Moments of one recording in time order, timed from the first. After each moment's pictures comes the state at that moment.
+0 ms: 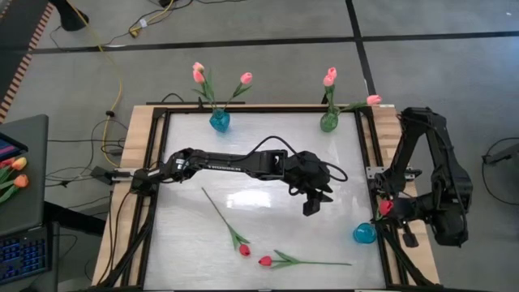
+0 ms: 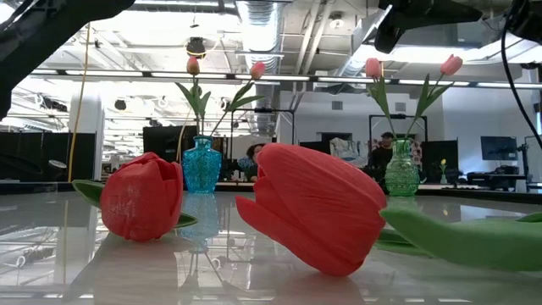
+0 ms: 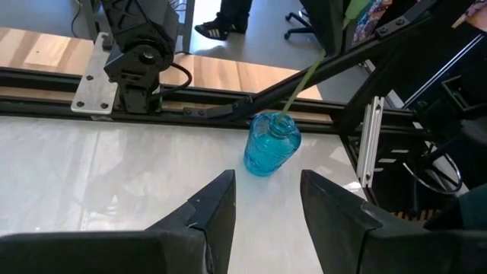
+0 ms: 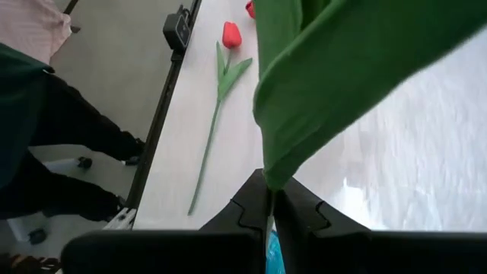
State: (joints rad) left arm -0.06 2.36 2.36 -0.47 0.20 -0.20; right arm 1.51 0.98 1.06 -1.30 0.78 1.29
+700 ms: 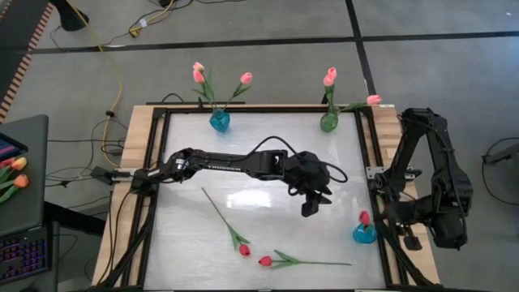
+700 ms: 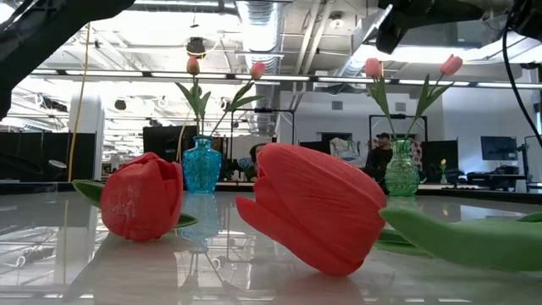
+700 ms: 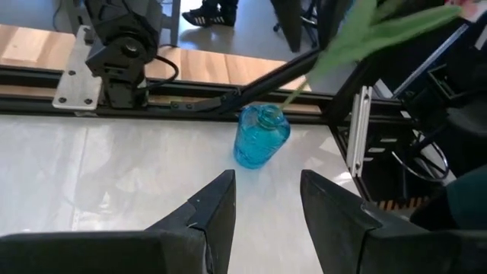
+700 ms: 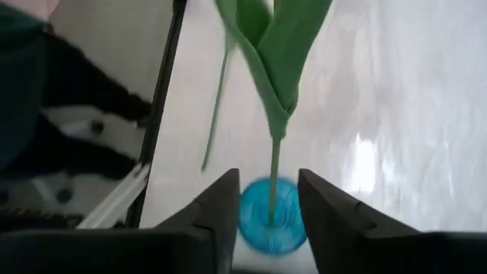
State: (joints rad) left arm -0.06 2.36 2.36 -0.49 0.25 -0.18; right arm 1.51 1.00 1.06 -1.31 0.61 1.35
